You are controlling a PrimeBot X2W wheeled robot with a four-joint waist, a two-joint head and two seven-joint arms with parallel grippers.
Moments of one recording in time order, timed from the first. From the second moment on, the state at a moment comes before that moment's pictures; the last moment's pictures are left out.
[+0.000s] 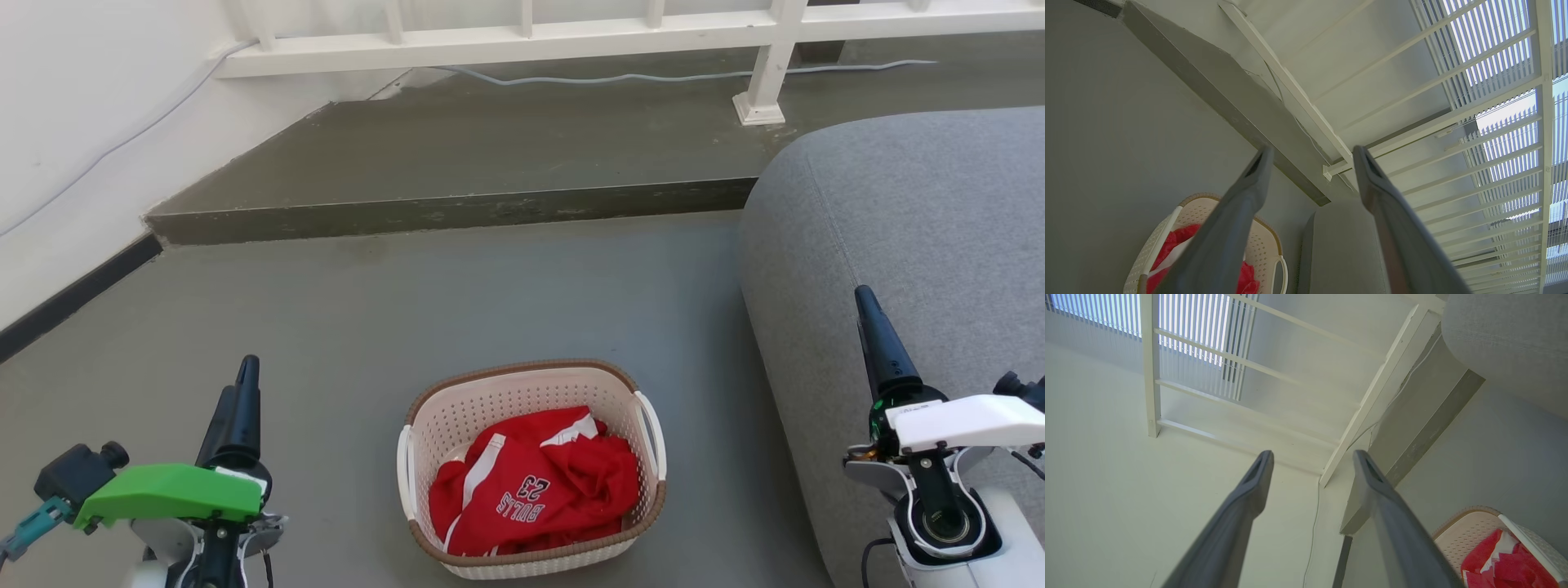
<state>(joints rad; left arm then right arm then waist) -0.08 0.05 -0.04 0.24 -1.16 -0.12 -0.04 -0.05 -0.11 0.06 0.18 1.32 0.12 -0.04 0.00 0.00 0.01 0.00</state>
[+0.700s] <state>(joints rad) -0.08 0.05 -0.12 0.22 -0.76 -0.10 -0.12 -0.05 -0.16 0.12 0.17 0.96 0.12 -0.12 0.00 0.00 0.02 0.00</state>
